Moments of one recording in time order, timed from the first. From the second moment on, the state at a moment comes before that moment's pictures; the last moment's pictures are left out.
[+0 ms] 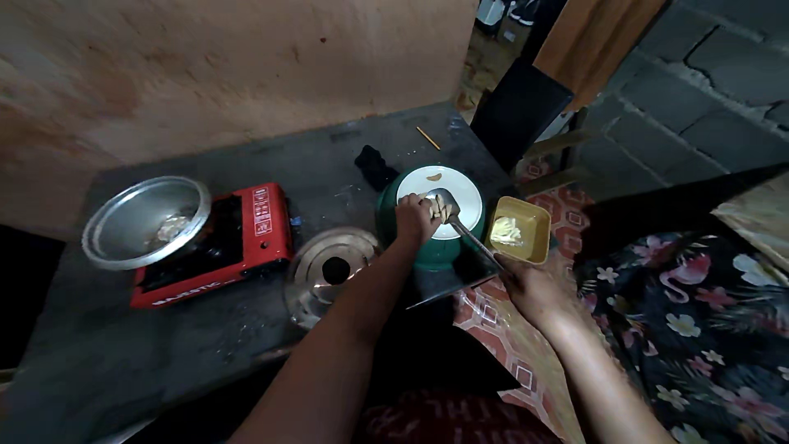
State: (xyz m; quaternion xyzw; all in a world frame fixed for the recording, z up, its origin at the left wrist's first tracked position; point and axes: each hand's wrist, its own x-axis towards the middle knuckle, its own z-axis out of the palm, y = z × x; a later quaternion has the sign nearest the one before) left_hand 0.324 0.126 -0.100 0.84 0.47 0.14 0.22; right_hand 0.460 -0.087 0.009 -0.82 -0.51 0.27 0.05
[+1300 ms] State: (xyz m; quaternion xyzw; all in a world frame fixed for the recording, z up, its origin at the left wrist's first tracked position) left_hand 0.354 0.133 -0.111 0.91 0.38 0.16 0.09; right_hand 0.480 -0.103 0.007 -0.82 -0.50 0.27 0.10
